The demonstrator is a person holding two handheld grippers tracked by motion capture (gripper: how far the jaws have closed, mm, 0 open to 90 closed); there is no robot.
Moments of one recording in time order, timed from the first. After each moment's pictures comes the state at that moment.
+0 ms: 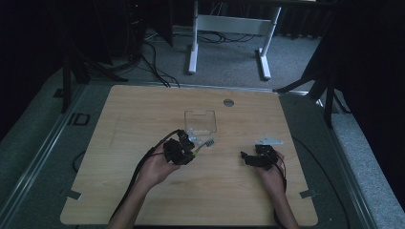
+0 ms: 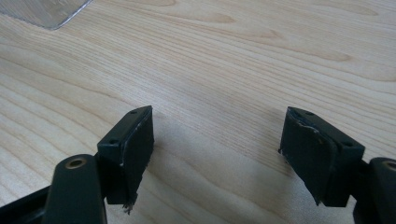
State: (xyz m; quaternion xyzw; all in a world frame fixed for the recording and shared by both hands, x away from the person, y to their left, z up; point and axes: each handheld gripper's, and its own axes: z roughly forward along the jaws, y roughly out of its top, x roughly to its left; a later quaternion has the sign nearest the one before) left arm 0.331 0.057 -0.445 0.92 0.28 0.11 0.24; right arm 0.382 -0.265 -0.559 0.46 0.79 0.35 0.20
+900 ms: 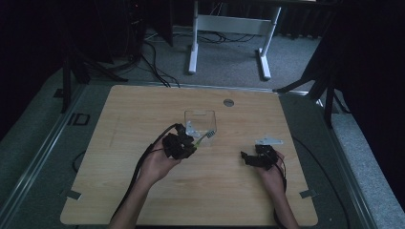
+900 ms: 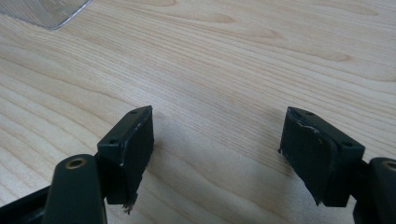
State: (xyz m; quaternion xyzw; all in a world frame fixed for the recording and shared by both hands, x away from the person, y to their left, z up) left arm 0.336 0.060 -0.430 0.90 0.29 0.13 0.28; right arm 0.382 -0.265 -0.559 0.46 0.79 0.35 0.20
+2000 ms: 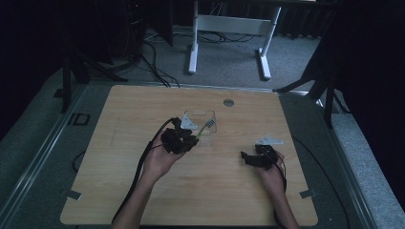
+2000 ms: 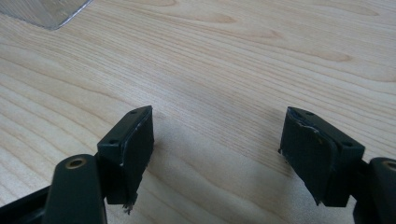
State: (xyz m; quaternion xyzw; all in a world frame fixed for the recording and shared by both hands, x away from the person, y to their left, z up) left arm 0.342 0.065 -0.420 0.87 0.32 0.15 0.34; right arm 0.382 -0.265 -0.559 0.46 0.79 0.35 0.20
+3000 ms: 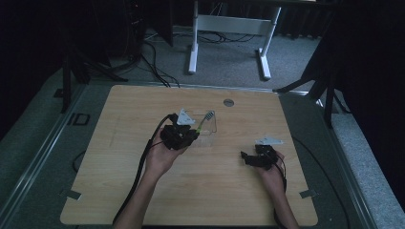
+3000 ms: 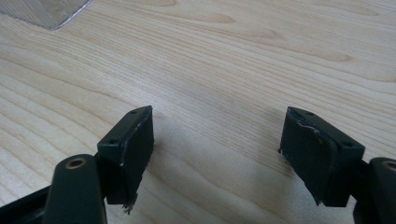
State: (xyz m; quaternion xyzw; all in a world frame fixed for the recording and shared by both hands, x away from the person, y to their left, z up) left arm 0.348 0.068 -0.416 0.84 0.34 0.16 0.38; right arm 0.382 -0.265 -0.559 0.46 0.79 0.35 0.20
